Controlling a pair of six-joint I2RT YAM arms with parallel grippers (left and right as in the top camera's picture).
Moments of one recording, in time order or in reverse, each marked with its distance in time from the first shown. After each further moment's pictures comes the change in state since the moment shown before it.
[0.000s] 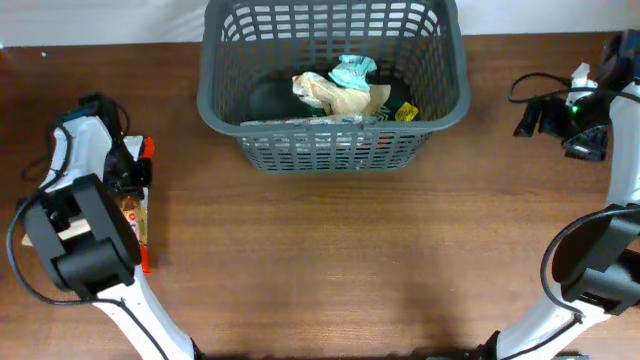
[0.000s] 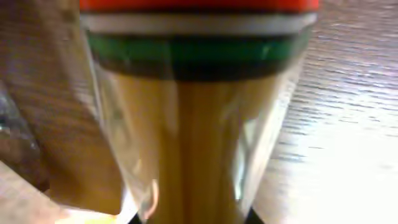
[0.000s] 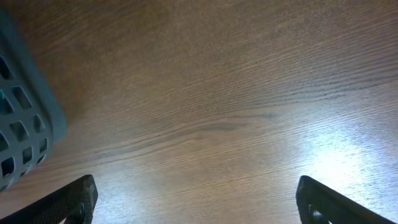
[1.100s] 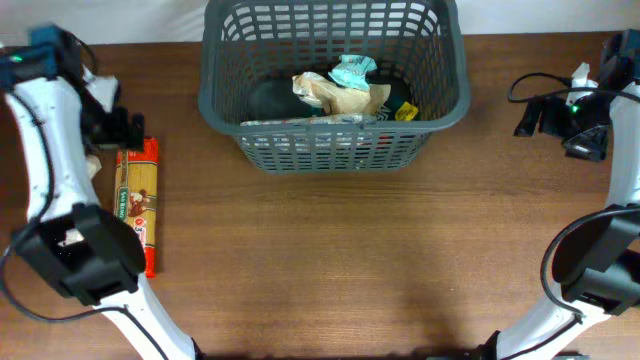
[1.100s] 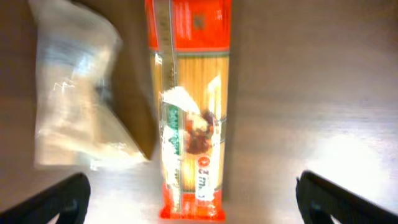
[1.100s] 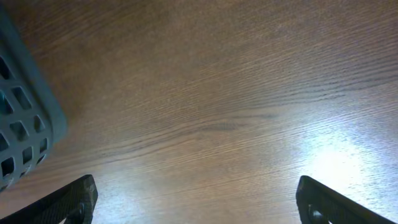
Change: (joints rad) left arm -0.032 -0.063 0.444 -0.363 0.073 0.002; right arm 0.000 0.000 0.000 0.000 0.000 -0.001
